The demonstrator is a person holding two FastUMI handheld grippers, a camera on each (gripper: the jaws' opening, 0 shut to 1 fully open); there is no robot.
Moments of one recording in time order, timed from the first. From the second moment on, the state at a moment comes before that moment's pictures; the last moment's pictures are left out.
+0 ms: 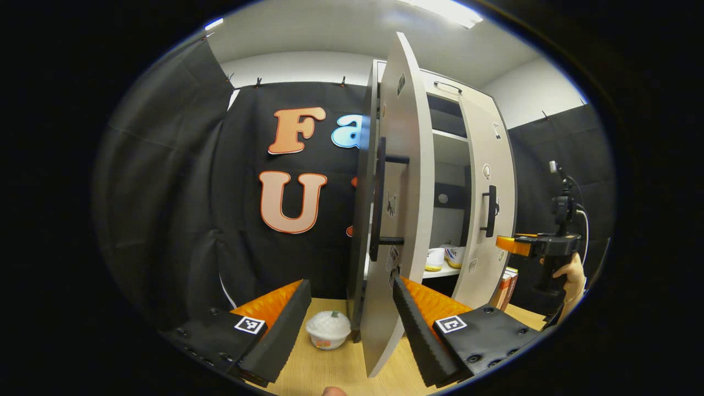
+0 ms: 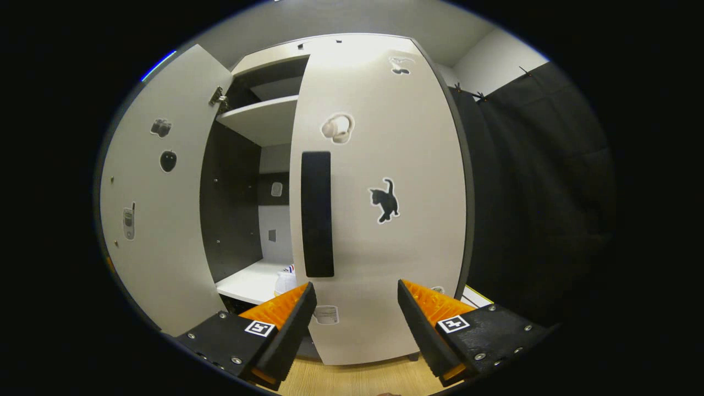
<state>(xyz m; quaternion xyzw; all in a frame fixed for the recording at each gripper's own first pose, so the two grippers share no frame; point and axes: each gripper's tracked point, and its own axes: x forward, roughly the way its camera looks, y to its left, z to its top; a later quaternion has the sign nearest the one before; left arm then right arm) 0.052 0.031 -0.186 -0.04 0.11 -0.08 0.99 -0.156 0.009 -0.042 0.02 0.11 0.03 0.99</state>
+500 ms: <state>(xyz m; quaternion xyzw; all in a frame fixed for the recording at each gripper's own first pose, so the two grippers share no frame) 0.063 -0.008 -0.185 -0.03 0.12 -0.10 0.99 -0.234 -0.004 0.049 0.01 0.02 0.06 1.00</state>
